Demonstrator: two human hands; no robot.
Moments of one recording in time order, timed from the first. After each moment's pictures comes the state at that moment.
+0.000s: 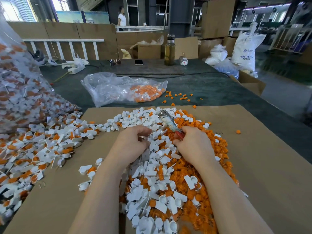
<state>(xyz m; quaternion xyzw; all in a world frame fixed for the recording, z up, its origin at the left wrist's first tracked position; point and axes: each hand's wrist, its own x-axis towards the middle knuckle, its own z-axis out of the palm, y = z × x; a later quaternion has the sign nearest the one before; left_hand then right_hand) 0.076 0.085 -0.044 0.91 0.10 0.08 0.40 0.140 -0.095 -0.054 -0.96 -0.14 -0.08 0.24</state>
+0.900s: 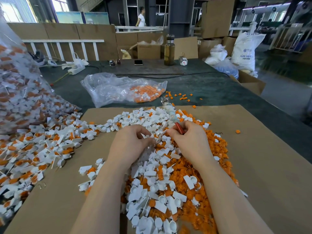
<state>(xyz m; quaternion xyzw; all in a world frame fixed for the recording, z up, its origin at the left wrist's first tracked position) 0.074 0.078 -0.039 0.91 0.16 0.12 0.37 0.133 -0.090 -0.047 -0.86 -0.13 -0.07 0.48</state>
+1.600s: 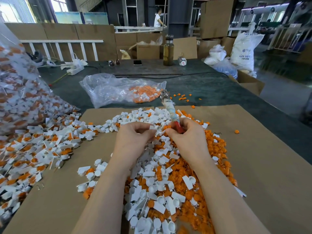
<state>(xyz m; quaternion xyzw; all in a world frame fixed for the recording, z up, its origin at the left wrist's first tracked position) 0.075 0.062 -0.033 0.79 0.17 0.17 0.57 0.129 -0.087 -0.045 -0.82 -0.13 -0.09 0.55</state>
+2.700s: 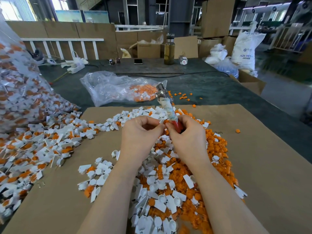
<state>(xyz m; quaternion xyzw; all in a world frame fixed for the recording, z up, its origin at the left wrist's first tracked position) 0.072 0.039 -0.021 0.75 0.15 0.23 0.60 0.121 -0.081 -0.044 -0.82 -0.19 -0.18 0.51</state>
